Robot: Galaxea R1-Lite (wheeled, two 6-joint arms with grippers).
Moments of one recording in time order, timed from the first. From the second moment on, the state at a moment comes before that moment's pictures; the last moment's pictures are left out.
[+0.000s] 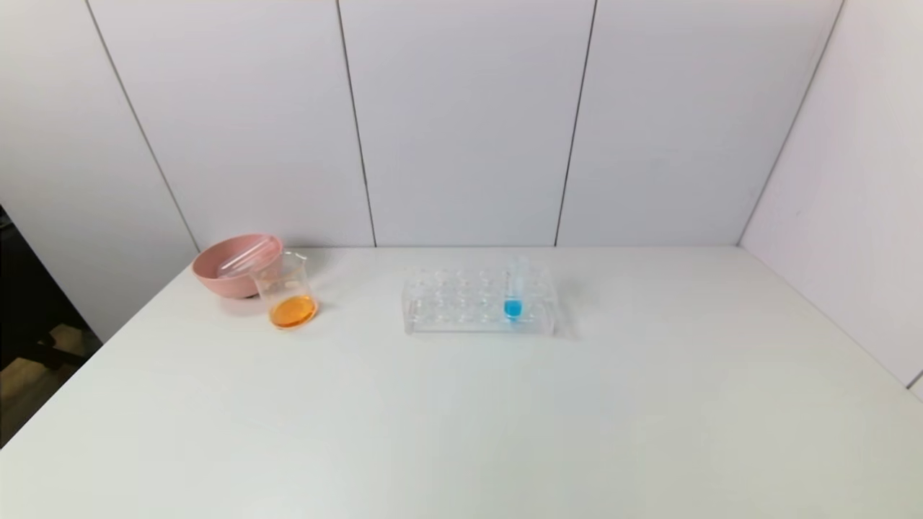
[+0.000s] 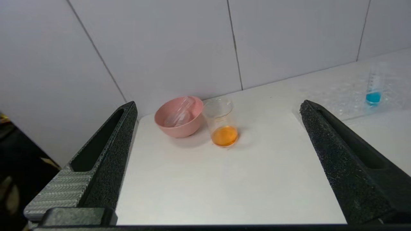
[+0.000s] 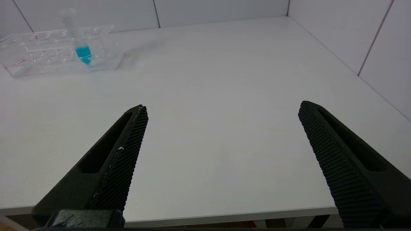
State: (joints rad) left arm -0.15 0.56 -0.66 -0.04 0.07 0.24; right arm 0.00 0.00 0.00 0.00 -0.04 0.09
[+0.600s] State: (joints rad) left arm 0.00 0.11 -0.54 0.09 0.00 0.17; right arm 0.00 0.00 0.00 0.00 -0.04 0.09
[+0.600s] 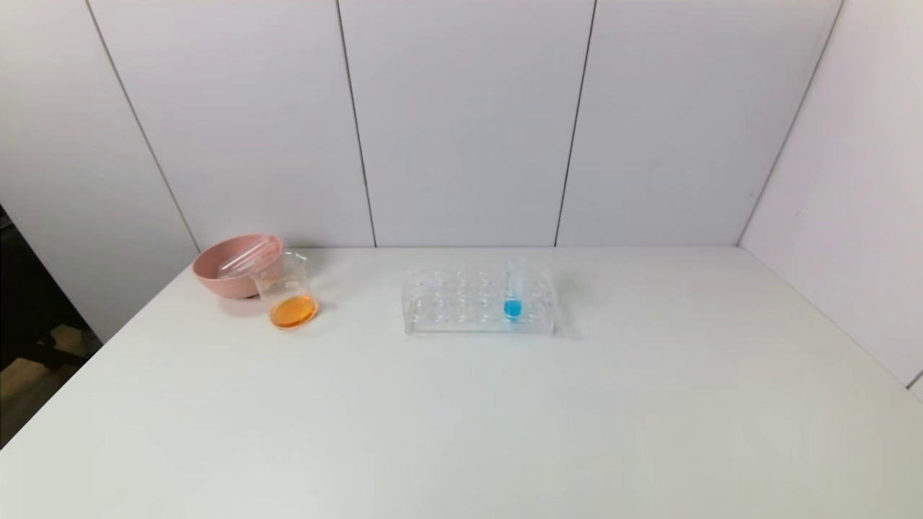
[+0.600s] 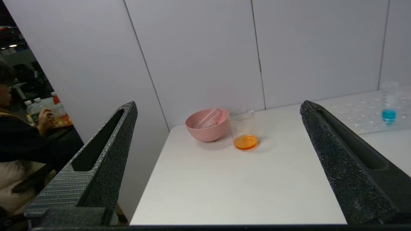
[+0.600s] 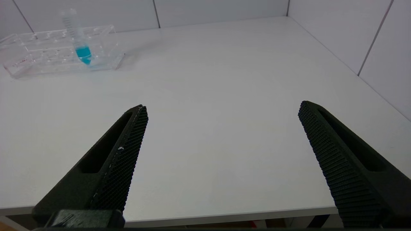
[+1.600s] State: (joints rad) left arm 0.00 0.00 0.00 -0.01 0.03 -0.08; right arm 0.00 0.00 0.00 0.00 -0.04 0.09
